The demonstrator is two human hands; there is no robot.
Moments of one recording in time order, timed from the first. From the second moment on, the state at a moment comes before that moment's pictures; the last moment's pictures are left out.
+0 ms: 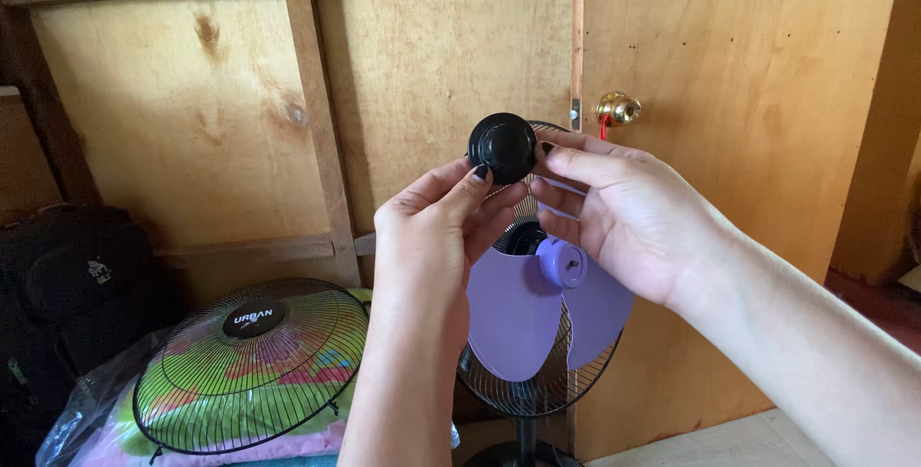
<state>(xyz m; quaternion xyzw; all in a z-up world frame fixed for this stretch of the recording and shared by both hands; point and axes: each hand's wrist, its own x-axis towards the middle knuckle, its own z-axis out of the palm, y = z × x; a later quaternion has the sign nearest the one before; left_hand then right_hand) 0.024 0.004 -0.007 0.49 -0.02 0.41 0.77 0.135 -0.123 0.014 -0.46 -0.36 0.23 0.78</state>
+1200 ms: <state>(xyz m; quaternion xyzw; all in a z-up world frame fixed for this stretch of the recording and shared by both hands) 0.030 0.247 -0.093 0.31 0.14 0.61 0.72 0.068 0.137 -0.074 -0.44 -0.27 0.37 0.77</state>
